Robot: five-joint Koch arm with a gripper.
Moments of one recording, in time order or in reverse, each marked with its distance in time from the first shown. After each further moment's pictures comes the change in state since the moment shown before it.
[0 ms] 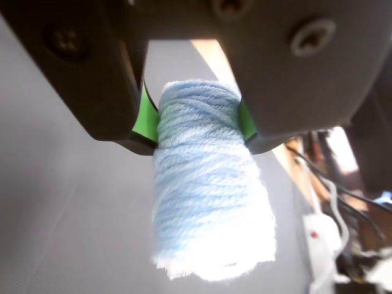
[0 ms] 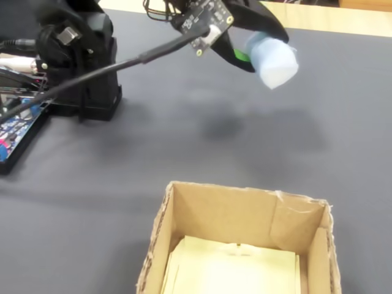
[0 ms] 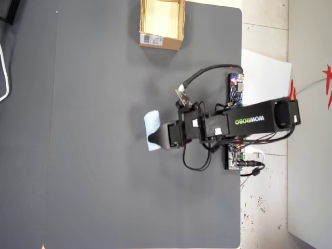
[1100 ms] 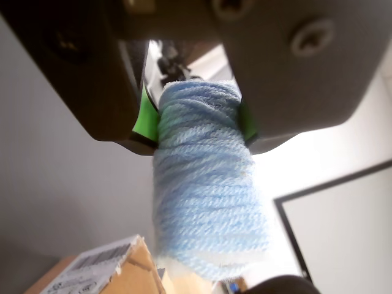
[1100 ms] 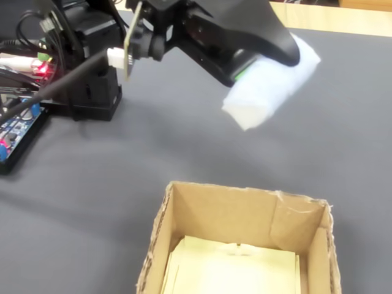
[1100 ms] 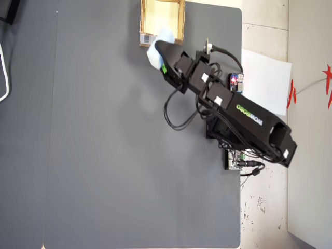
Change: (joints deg) arm 40.8 -6.1 -11.0 -14.0 -15.8
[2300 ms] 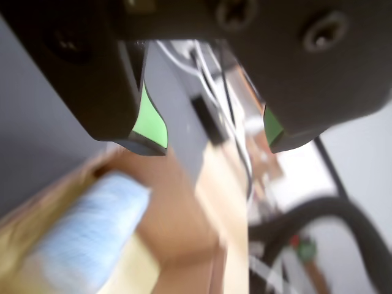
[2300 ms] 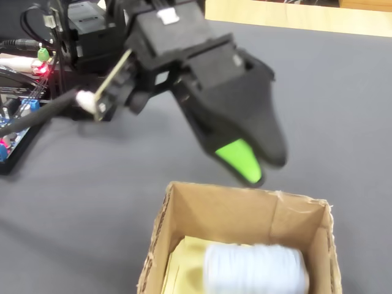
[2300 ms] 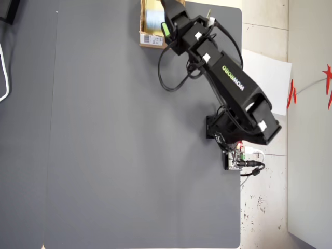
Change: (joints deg) arm 10.6 -18.8 -18.0 10.9 3.9
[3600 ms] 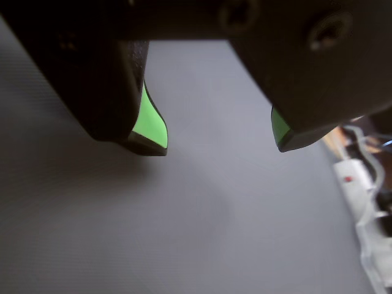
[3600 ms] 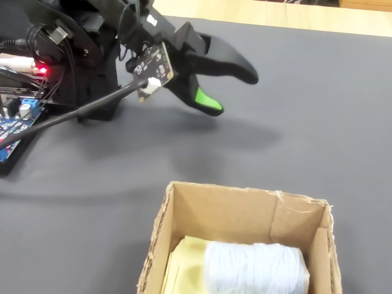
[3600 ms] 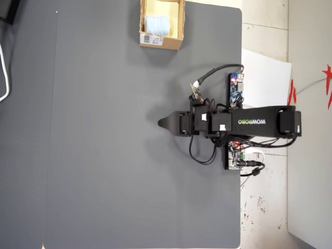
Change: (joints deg) arm -44.9 29.4 51.0 -5.8 9.1
